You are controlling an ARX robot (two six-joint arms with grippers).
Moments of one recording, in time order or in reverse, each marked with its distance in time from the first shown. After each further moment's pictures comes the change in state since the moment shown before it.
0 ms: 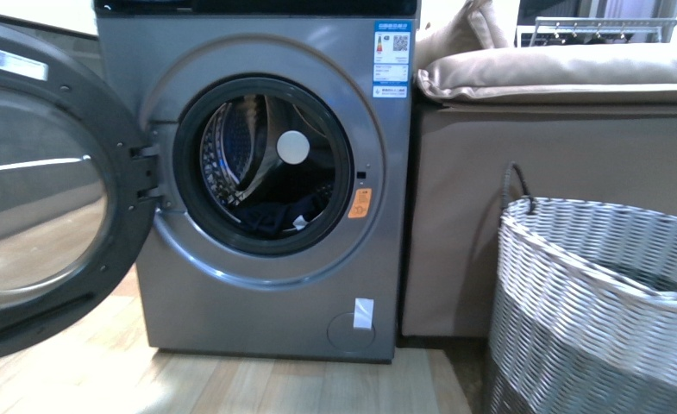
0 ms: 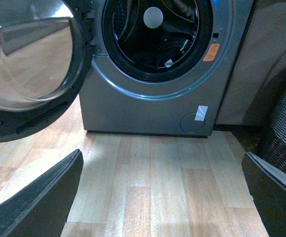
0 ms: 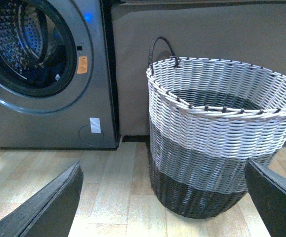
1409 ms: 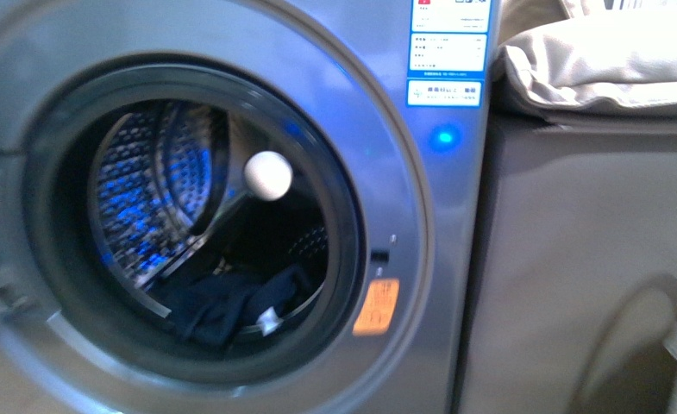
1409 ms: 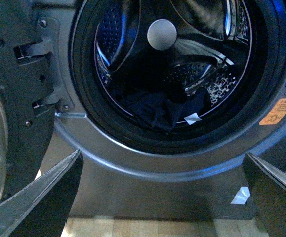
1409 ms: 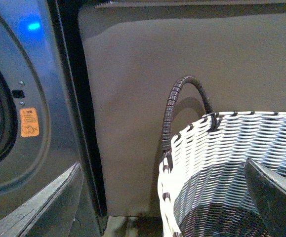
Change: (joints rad) left arm 0.000 0.002 0.000 0.000 0.000 0.000; right arm 0.000 0.000 0.000 0.000 0.000 0.000
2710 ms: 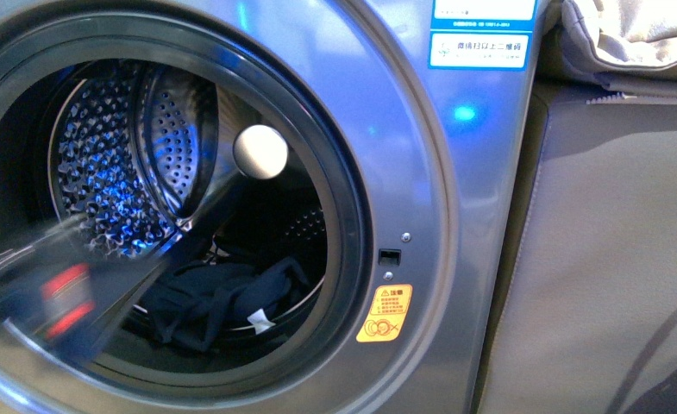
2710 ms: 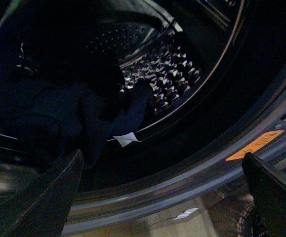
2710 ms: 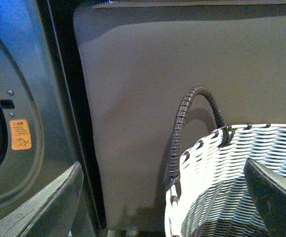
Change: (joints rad) left arm -0.156 1.410 0.476 0.781 0.172 -0.126; right arm 0.000 0.000 0.000 0.000 0.000 0.000
